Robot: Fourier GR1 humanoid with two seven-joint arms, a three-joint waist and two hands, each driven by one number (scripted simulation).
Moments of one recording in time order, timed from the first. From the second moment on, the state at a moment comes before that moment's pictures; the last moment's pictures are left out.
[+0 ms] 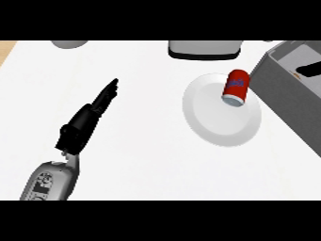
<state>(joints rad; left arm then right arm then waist) -0.23 0.11 -0.13 -1.53 -0.11 -0.14 0.10 -0.83 -0.46 -0.42 -0.71 0.99 -0.26 0.43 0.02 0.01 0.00</state>
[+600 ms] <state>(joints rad) -0.21 0.12 -0.10 -1.52 -0.10 -0.16 0.08 -0.81 -0.45 -0.68 -0.76 0.64 -0.48 0.07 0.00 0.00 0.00</state>
